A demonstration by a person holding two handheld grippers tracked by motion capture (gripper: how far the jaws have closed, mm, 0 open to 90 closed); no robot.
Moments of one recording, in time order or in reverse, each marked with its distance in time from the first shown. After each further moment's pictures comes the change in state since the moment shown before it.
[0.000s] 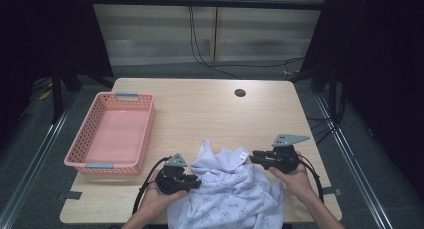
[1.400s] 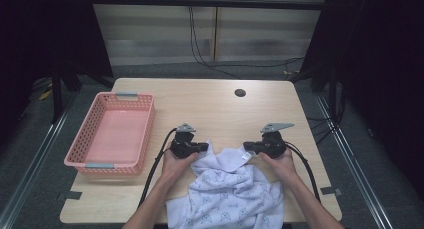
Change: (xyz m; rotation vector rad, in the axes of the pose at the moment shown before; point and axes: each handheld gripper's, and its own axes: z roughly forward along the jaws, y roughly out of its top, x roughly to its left) left arm 0.073 0.064 0.043 -0.187 0.083 -0.107; right arm -0.035 0.011 0.045 0.023 -0.019 0.067
